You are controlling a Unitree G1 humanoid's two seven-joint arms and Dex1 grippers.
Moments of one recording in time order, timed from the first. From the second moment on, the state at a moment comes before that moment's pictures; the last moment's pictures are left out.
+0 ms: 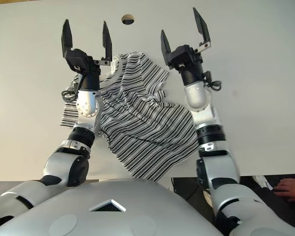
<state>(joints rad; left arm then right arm) -0.40 -0.07 -0.02 0.77 0.07 -0.96 0.15 -0.39 -0.39 0.19 0.50 -0.54 -0.61 0.06</state>
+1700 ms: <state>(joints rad) -0.48 0.68 -0.51 0.58 0.81 -0.91 -0.22 -0.18 -0.56 0.27 -0.02 -0.52 -0.32 0.13</state>
